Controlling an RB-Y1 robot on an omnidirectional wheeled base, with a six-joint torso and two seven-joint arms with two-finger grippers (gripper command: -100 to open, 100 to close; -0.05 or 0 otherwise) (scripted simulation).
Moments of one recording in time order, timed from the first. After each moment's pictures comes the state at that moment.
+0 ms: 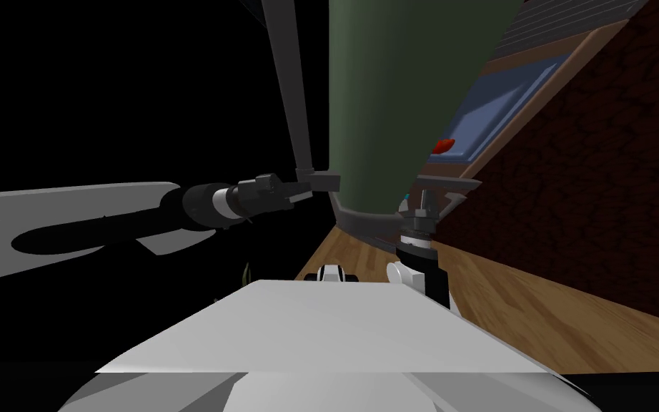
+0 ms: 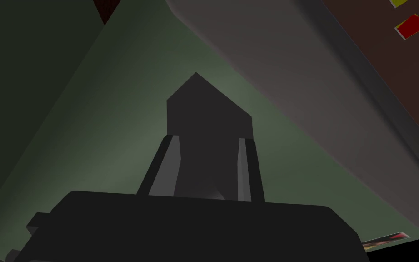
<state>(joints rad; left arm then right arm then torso) 0.25 1.68 0.31 -2.58 0.42 -0.33 0.51 0.51 0.01 -0.02 -2.36 -0.11 -0.45 0.14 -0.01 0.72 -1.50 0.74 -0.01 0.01</state>
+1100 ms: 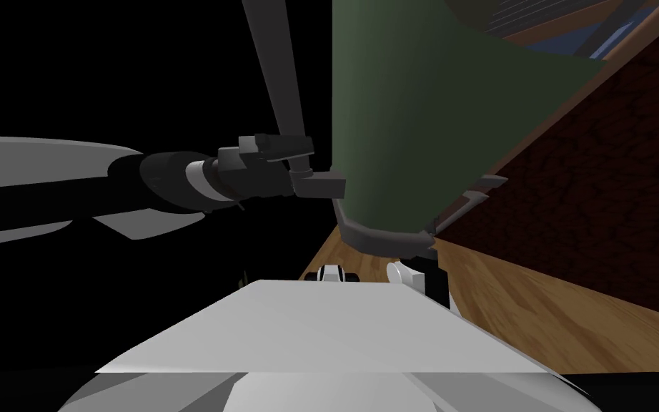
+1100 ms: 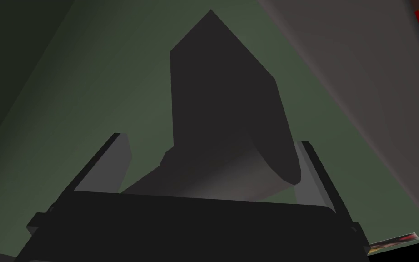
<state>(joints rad) 0.13 1.77 0.41 -2.56 0.54 -0.31 0.62 0.51 0.01 -0.02 -2.36 -0.11 -0.45 0.14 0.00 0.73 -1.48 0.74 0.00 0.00</state>
